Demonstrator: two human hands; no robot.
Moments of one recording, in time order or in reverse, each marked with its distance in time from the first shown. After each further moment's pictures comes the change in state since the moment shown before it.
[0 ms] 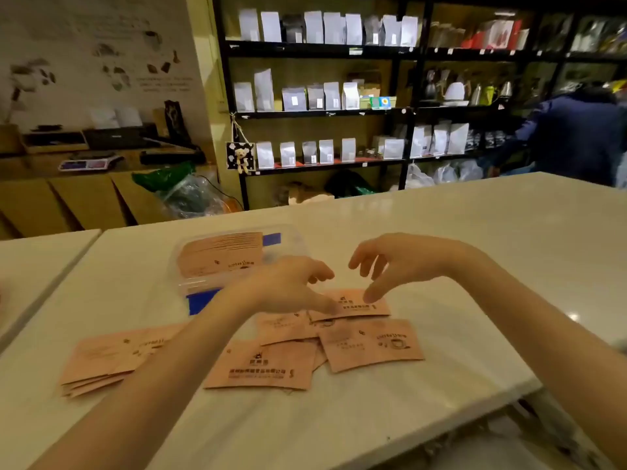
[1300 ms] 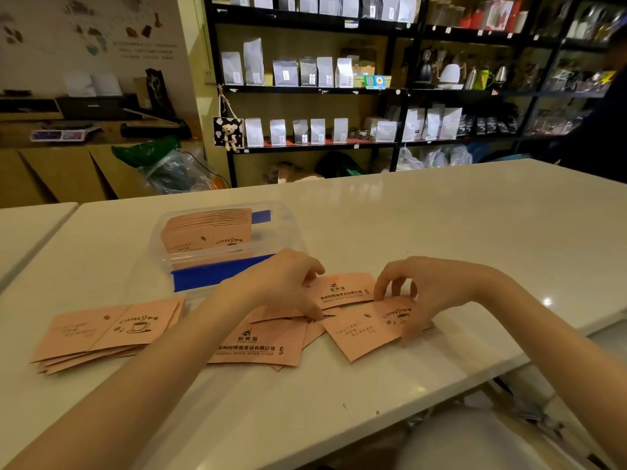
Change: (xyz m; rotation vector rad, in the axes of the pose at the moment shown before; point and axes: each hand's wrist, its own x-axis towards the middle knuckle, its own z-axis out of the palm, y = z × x) left_hand 0.017 -0.012 0.029 0.058 -0.041 -0.008; right_hand -0.028 0.040 0.037 0.045 -0.113 0.015
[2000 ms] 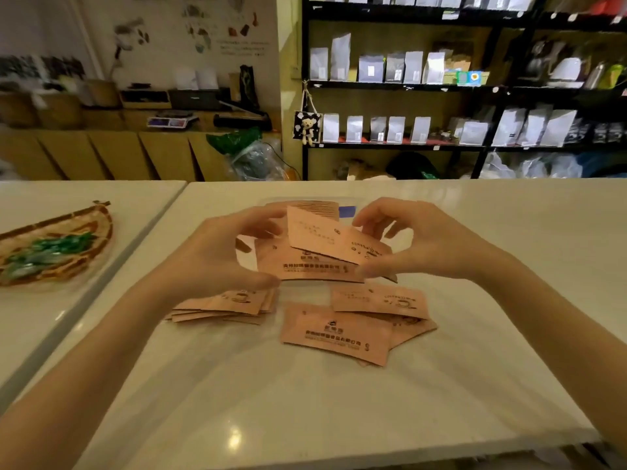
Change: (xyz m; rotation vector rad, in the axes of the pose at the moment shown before) left_hand -0.136 -0.085 -0.045 -0.276 0.517 -0.086; right_hand 0.052 -0.118 -0.012 0.195 0.356 -0.437
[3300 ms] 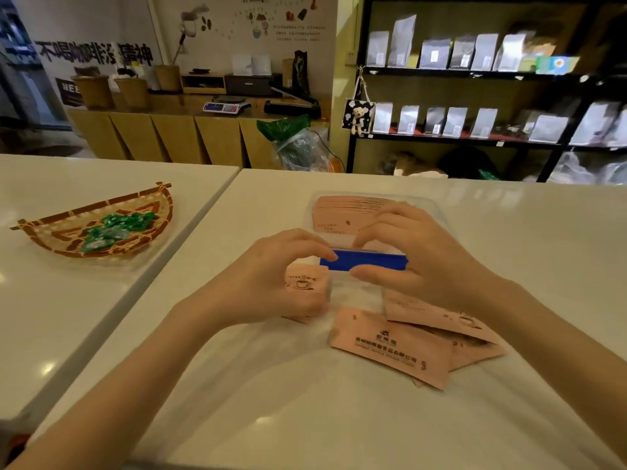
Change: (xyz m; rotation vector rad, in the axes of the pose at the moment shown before) left_hand -0.018 -0.014 0.007 0.116 -0.049 0.005; right_hand 0.041 -0.008 0.053 -0.326 0.073 -0.328
